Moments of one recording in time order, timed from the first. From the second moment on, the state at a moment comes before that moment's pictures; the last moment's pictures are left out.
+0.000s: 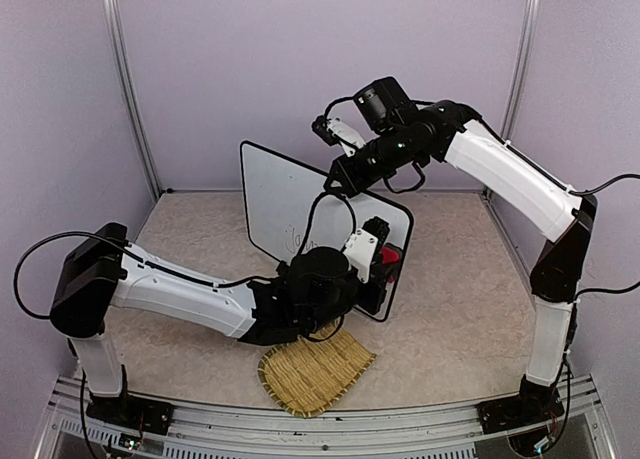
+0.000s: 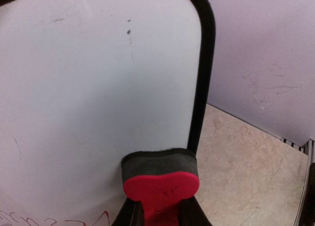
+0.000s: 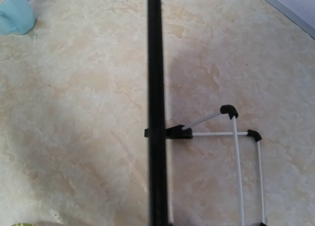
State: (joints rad) left arm -1.26 1.90 1.21 0.55 -0.45 -0.10; right arm 0.81 1.96 2.19 -0.98 -0.15 0.01
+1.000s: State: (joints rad) left arm -0.81 1.48 0.81 0.60 -0.51 -0.09; right arm 0.84 1.96 2.19 -0.97 -0.12 0.03
